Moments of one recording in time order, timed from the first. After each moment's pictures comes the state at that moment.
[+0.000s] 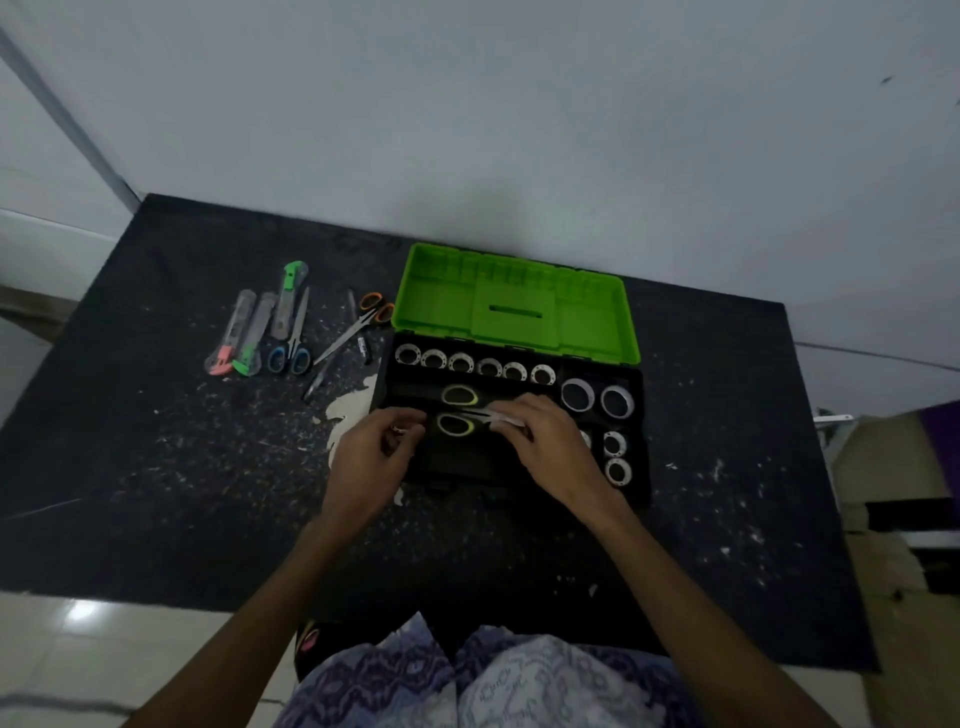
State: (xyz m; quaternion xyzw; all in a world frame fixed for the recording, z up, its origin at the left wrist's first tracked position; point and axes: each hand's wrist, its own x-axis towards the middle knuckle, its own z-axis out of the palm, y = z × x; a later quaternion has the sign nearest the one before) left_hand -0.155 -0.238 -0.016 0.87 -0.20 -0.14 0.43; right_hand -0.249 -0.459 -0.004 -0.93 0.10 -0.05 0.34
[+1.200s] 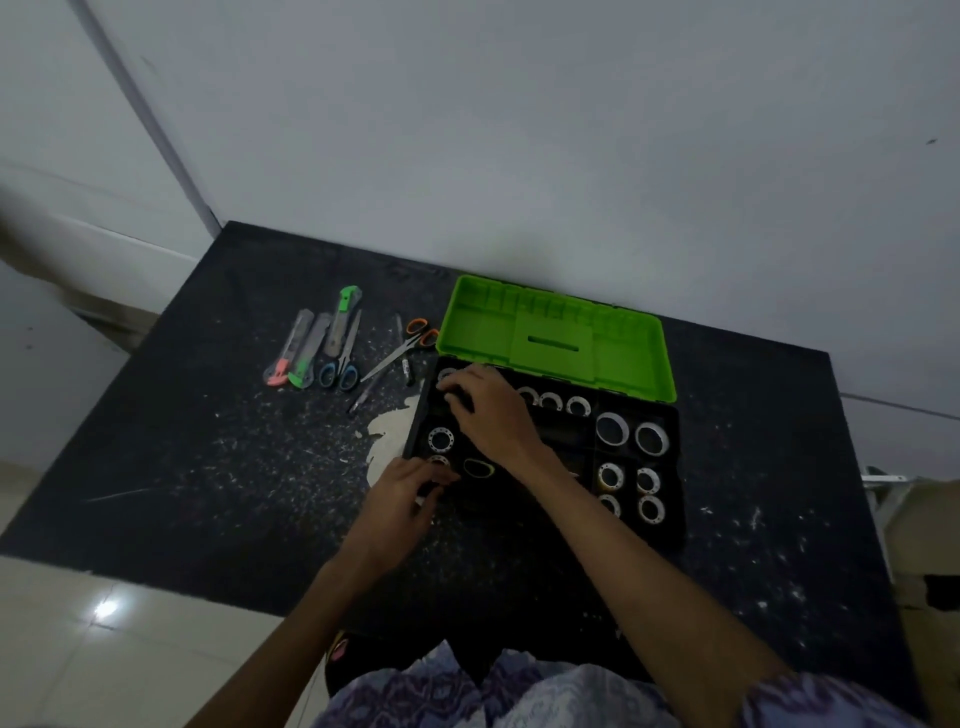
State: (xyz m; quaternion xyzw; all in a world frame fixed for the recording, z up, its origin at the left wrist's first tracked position) left_hand -0.182 -0.211 -0.025 0.86 -0.32 -0.13 0.36; right_hand -0.153 -0.402 0.004 -0.95 0.04 -0.07 0.31
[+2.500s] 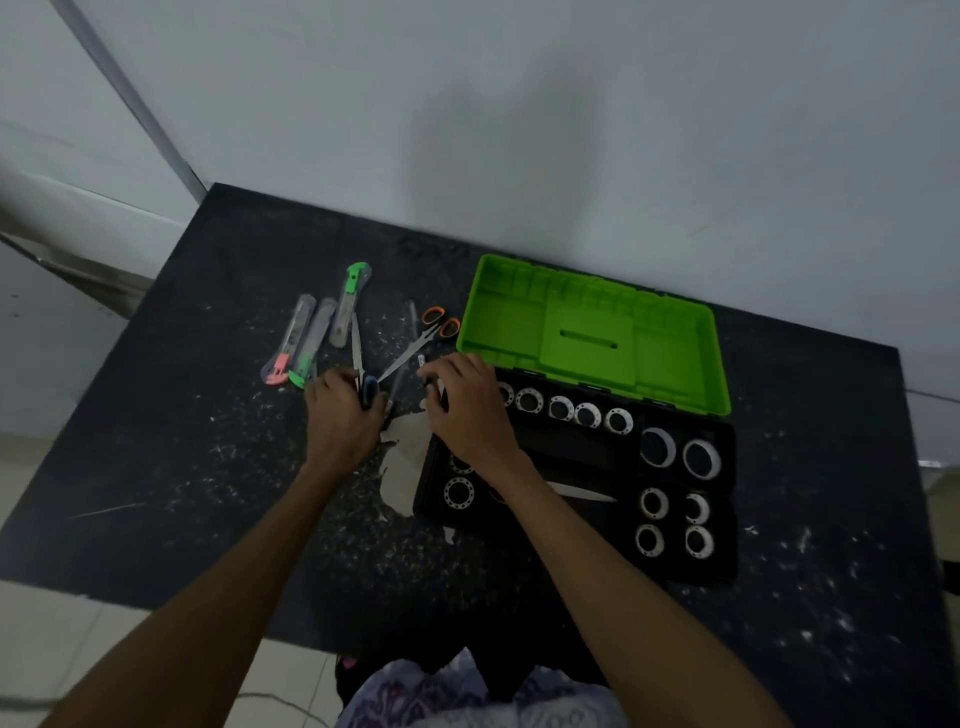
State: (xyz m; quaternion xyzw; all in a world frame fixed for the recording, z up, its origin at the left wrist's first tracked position) left_hand -0.029 -0.197 -0.060 0.96 -0.03 -0.10 0.27; right_hand -0.083 -0.359 -0.047 -0.95 0.05 -0.09 0.30
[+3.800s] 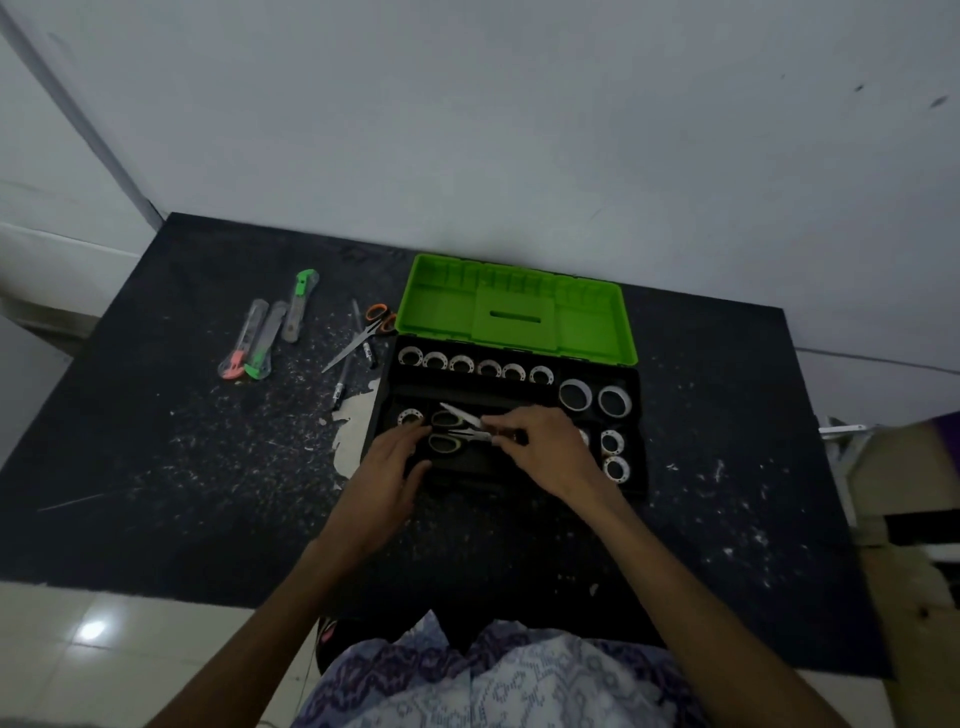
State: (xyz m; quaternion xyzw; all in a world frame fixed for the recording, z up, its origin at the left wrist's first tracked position) left_hand -0.187 -0.224 -0.033 0.87 -0.34 -0.10 0.34; right_hand -0.255 -0.459 -0.002 -0.93 0.11 0.02 0.34
